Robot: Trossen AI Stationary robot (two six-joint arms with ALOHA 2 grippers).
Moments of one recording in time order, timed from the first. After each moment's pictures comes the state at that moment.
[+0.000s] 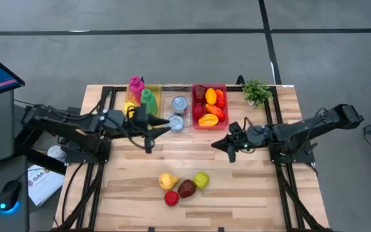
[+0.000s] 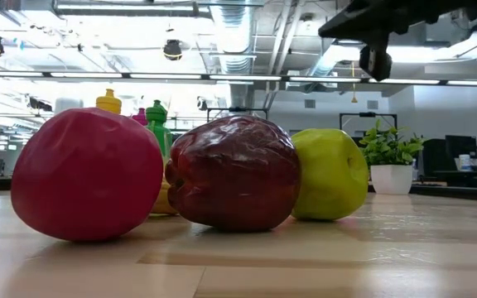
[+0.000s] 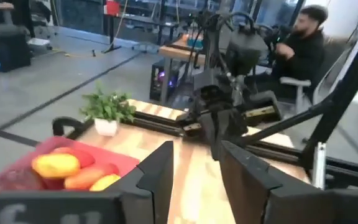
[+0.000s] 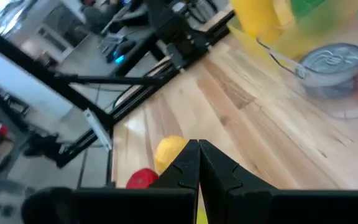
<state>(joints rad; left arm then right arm) -0.17 1.07 0.97 -0.02 -0.39 -0.18 0.23 1.05 0.62 0.10 0.22 0.75</state>
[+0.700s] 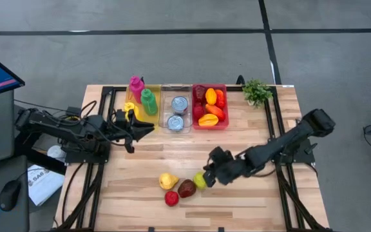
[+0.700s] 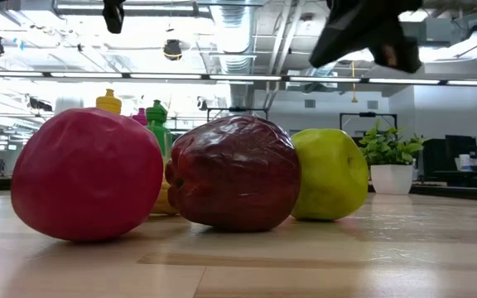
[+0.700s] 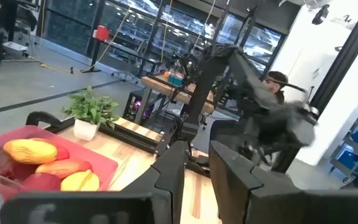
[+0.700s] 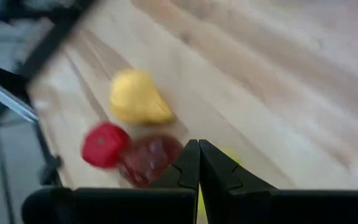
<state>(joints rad) -0.18 0.74 0.54 0.30 -0.36 -0.34 0.49 1.56 1.10 -0.43 0.46 1.19</state>
